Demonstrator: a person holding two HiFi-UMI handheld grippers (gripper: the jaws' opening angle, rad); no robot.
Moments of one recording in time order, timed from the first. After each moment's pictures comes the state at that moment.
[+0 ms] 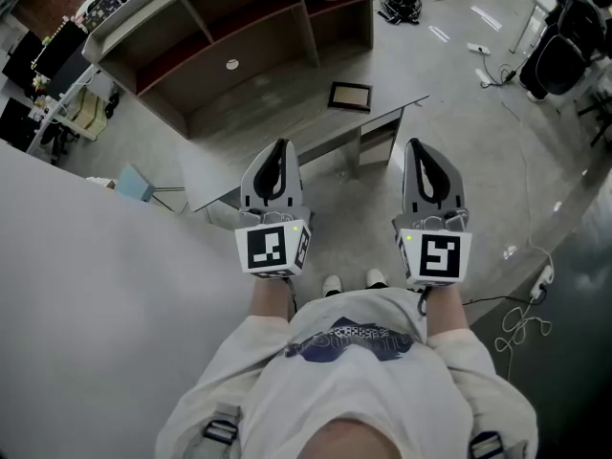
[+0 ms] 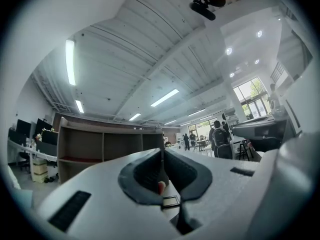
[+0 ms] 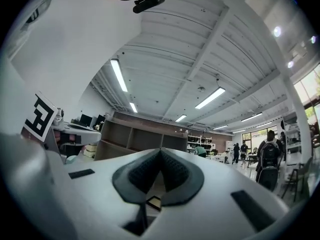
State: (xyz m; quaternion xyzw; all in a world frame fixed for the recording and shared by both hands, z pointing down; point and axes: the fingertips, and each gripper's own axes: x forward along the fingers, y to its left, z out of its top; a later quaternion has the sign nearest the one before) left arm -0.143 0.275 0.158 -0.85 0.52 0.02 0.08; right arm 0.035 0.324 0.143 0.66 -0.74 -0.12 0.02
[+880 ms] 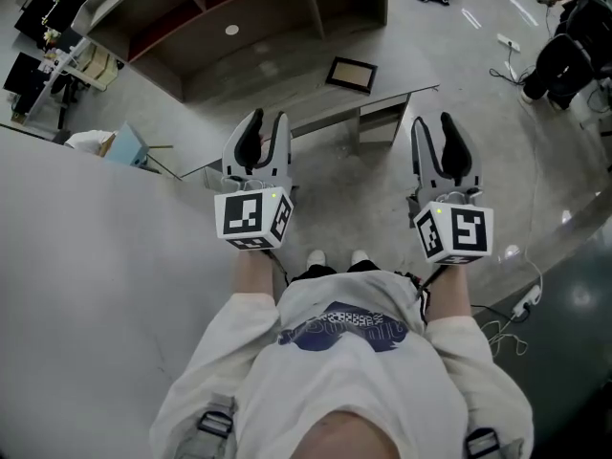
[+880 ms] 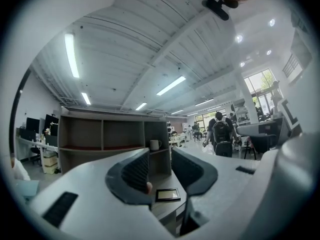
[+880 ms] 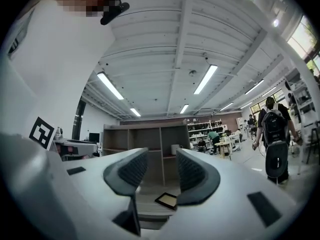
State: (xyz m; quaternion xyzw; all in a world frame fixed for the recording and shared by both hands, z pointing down) left arm -0.092 0.223 0.188 -0.83 0.56 -0.02 0.03; right arm 0.137 0.256 0.179 0.61 -0.79 0.00 -0.05
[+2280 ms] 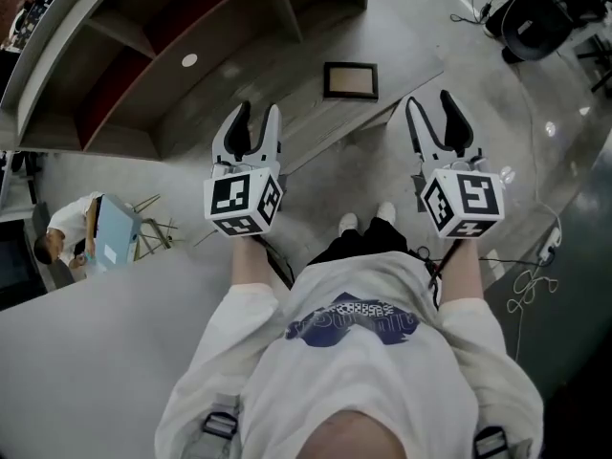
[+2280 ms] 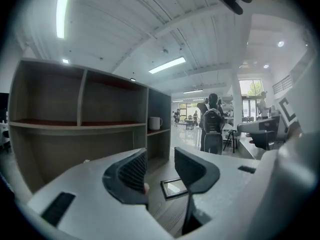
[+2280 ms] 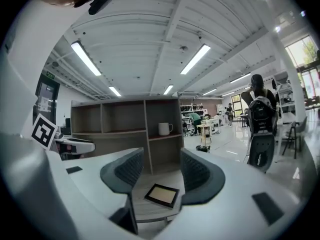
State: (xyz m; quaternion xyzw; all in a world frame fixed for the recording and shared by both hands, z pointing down) left arm -0.151 0.000 0.276 -0.88 0.46 -0.09 -0.07; right arm 0.085 0.083 0.250 0.69 -0.71 0.09 0.04
